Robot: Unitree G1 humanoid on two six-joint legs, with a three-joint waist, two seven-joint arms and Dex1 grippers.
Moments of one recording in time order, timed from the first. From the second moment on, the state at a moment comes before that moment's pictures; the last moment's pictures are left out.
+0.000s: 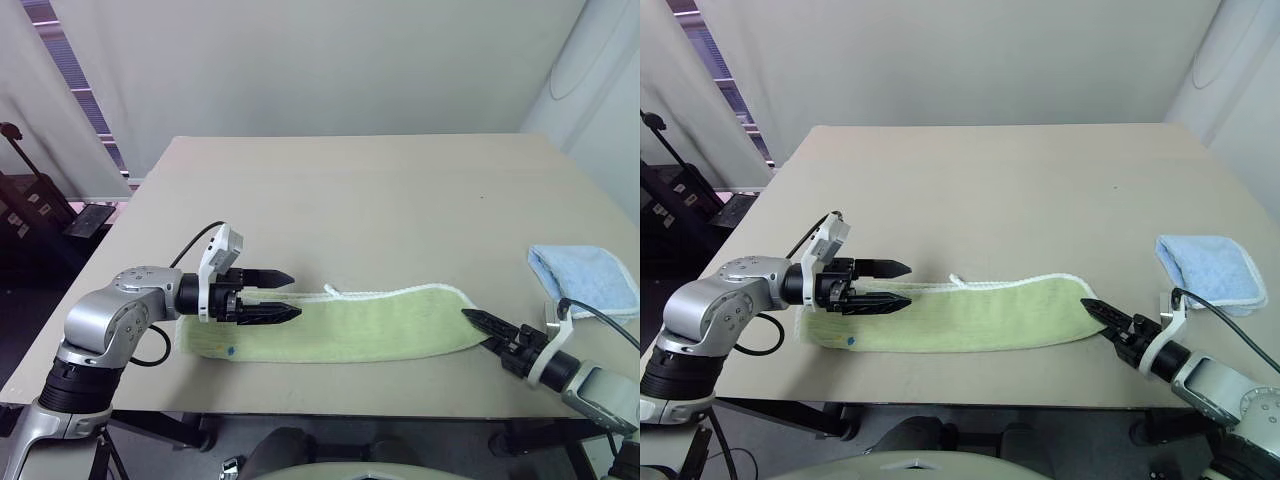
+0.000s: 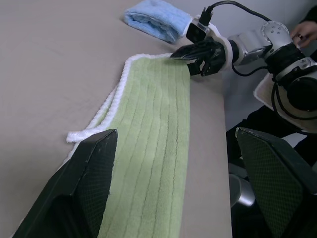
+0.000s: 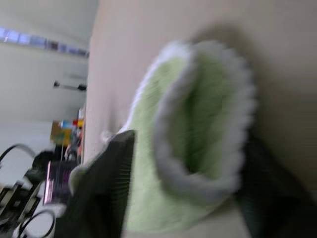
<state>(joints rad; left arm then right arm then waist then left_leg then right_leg) -0.31 0.69 -0.01 -0.24 -0.69 0.81 -1.17 0.01 -0.44 -0.82 0.05 1.30 1.45 0.18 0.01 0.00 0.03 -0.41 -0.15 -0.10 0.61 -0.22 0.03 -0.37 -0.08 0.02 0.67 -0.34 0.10</state>
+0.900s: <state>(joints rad) -0.42 0.70 -0.03 -0.17 -0.71 0.90 -1.11 0.28 -0.73 -0.98 0.02 1.60 1.21 0.18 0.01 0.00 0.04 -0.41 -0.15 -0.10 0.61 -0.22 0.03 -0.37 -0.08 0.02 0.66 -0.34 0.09</state>
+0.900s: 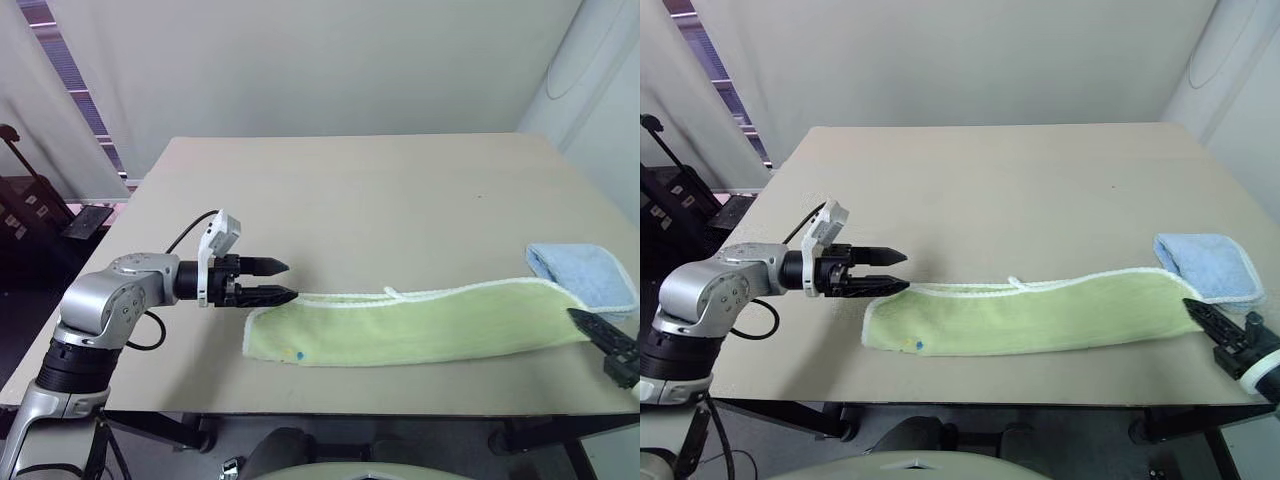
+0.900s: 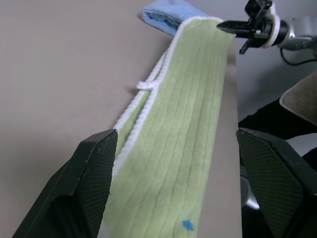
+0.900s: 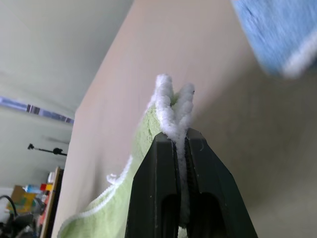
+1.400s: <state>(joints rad) -0.39 0.67 -0.01 -0.36 -0.82 1.06 -0.92 0.31 -0.82 -0.68 -0.52 1.61 1.18 0.36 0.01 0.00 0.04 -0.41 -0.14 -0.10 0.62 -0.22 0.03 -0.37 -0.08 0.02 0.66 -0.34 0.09</state>
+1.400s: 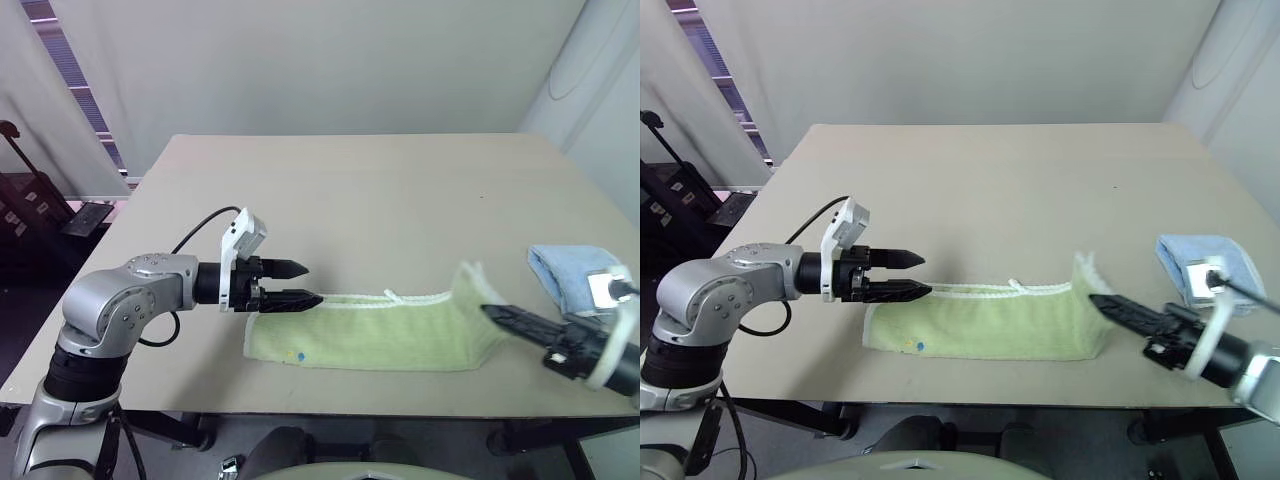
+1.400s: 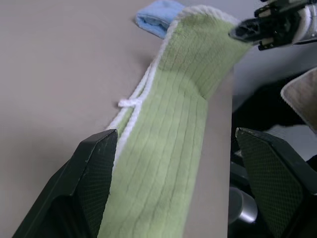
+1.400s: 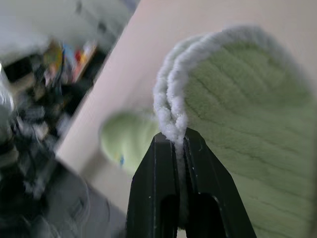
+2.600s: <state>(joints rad) -0.47 0.62 0.02 0.33 -0.58 0.48 -1.38 0.28 -0.65 -0.42 -0.59 1.21 0.84 0.52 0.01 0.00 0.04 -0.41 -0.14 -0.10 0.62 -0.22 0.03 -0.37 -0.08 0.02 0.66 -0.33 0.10</state>
